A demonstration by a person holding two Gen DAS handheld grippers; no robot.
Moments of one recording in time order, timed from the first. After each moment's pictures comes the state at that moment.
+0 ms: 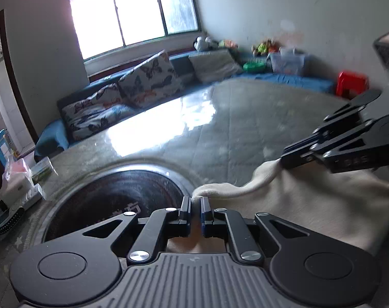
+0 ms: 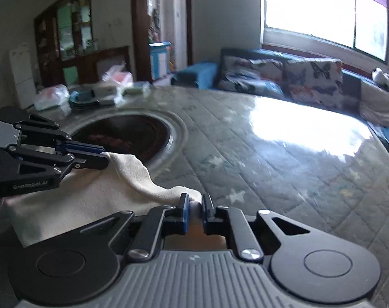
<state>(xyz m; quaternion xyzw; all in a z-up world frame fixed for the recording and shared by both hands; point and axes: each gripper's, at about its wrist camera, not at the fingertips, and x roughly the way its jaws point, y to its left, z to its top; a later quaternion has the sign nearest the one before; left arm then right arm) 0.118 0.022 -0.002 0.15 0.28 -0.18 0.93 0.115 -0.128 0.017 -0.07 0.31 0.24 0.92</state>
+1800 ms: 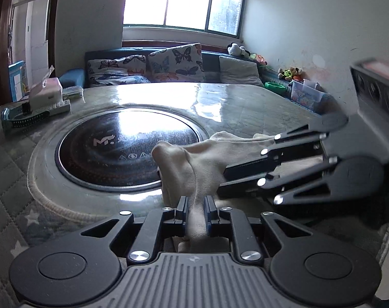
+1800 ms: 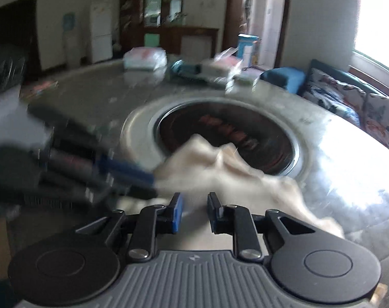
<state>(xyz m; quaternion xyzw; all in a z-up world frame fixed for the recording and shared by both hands) 0.019 0.099 -0.012 -0.02 0.31 -0.15 0.94 0.065 -0.022 0.008 -0.18 0.29 0.41 0.84</state>
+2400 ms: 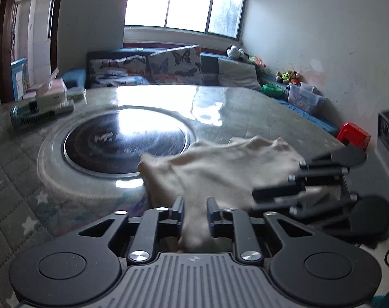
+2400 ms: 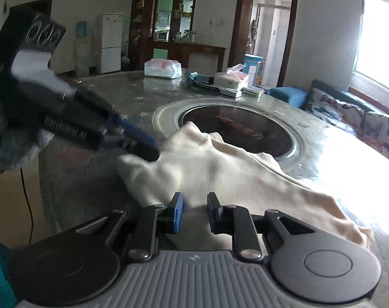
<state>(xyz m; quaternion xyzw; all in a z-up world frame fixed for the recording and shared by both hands) -0.014 0.084 0.014 -0.02 0.29 -0.15 0.94 -0.007 -0.071 0.004 -0.18 0.24 0.42 0.86</state>
